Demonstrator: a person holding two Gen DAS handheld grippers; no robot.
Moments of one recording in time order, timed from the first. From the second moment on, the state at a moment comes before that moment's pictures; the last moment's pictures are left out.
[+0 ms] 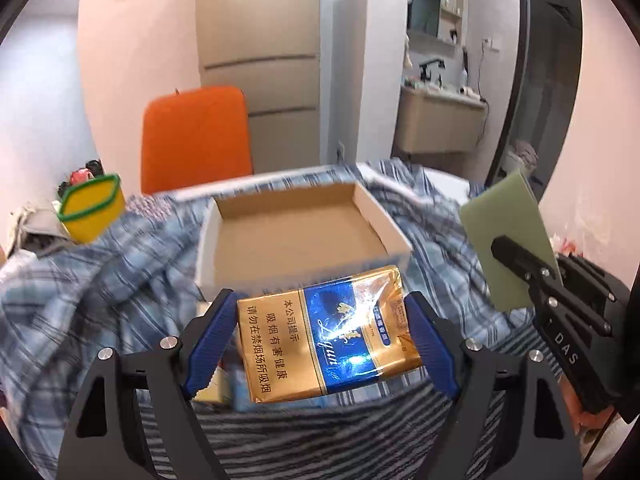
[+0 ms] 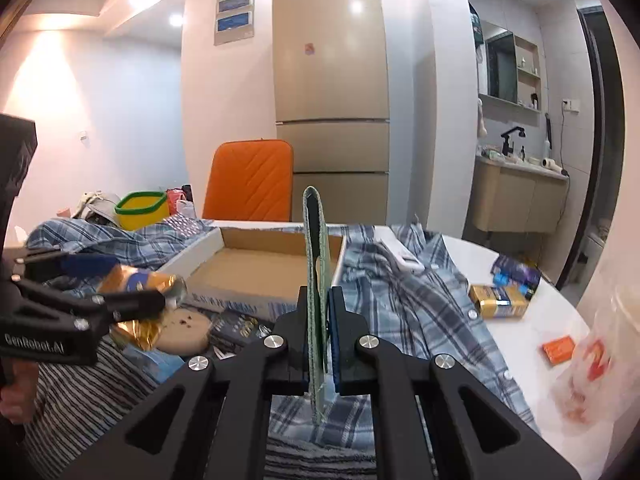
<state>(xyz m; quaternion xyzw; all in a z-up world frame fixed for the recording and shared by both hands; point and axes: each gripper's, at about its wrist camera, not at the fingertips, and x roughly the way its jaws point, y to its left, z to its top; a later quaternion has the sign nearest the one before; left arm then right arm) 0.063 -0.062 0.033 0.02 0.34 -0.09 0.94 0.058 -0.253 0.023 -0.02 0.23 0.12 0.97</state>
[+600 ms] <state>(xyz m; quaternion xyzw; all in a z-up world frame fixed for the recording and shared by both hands) 0.155 -0.037 0.095 0.02 0.27 -0.04 0.96 0.191 -0.195 0.090 0.04 0.26 0.15 0.95</state>
